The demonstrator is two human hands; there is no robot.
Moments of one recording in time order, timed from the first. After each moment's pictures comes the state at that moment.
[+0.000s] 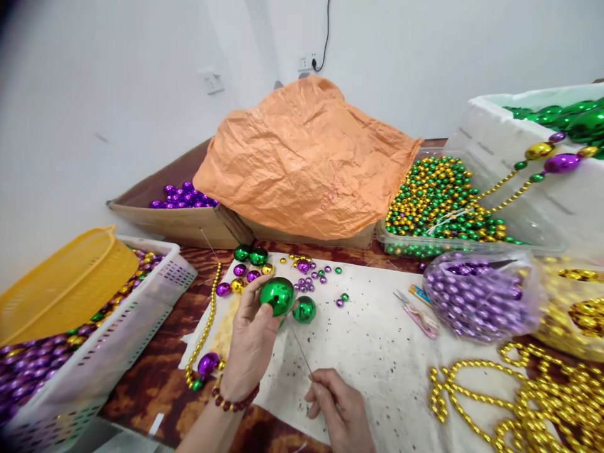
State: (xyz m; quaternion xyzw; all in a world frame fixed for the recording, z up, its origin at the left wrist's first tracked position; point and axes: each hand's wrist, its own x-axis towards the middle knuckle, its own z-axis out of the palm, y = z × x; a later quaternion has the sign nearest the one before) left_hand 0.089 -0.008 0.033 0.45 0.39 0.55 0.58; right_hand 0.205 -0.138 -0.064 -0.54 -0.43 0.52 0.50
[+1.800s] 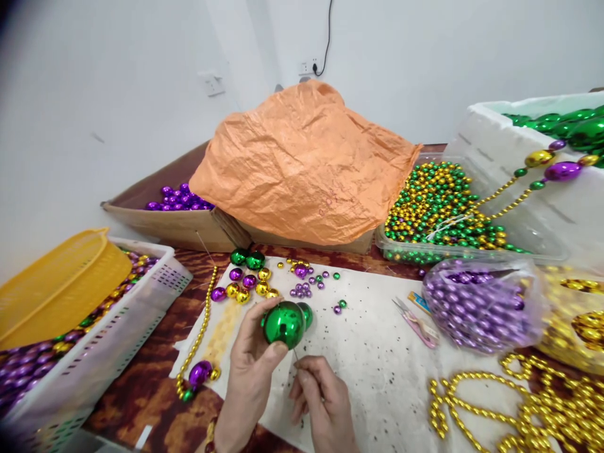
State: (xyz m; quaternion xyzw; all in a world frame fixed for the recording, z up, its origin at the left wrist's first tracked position) left_hand 0.094 -0.037 0.034 0.54 0.43 0.52 0.51; right_hand 0.187 -0.108 -0.038 -0.48 -0.34 0.56 0.59
